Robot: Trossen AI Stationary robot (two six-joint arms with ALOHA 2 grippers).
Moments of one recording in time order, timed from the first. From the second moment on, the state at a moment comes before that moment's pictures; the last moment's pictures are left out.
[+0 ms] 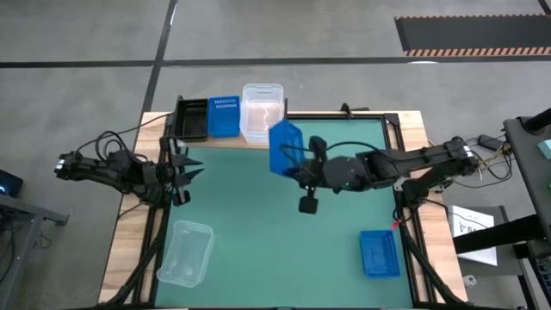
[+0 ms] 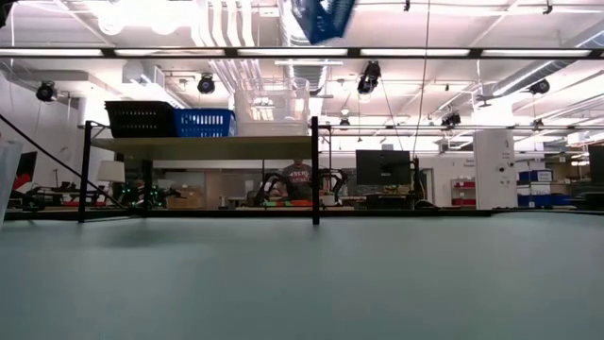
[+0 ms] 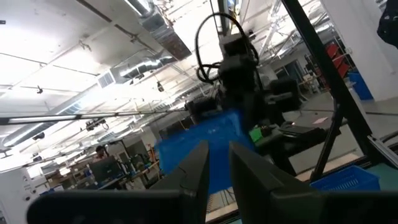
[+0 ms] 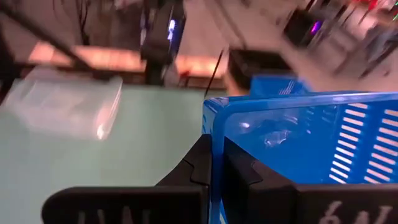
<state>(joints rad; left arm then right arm) -0.21 0.41 0.41 0.37 -0.21 0.58 0.23 1.54 1.63 -0.58 0.45 -0.01</state>
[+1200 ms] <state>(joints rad) -0.21 0.21 0.36 0.35 -0.22 0.58 -0.18 2.19 2.10 0.01 0.23 -0.36</state>
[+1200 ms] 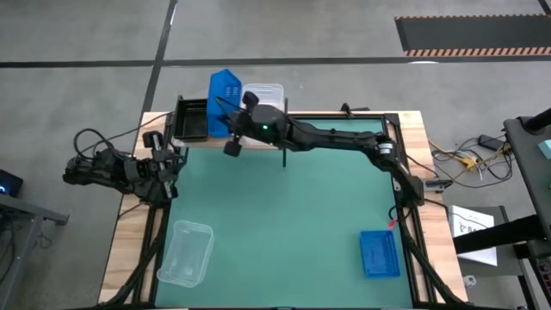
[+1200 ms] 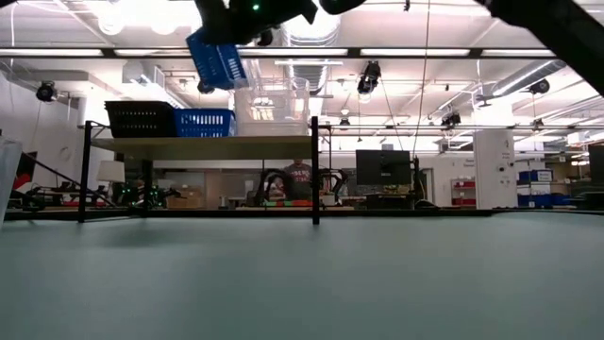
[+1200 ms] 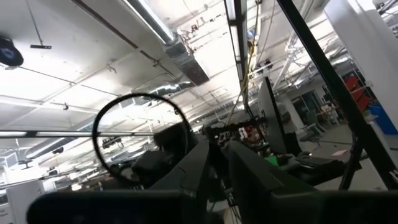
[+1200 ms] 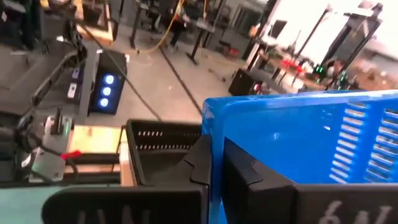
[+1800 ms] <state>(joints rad) -0.21 0.17 0.34 0.36 -0.22 0.58 -0.20 2.29 2.30 -0.24 0.24 -0.31</state>
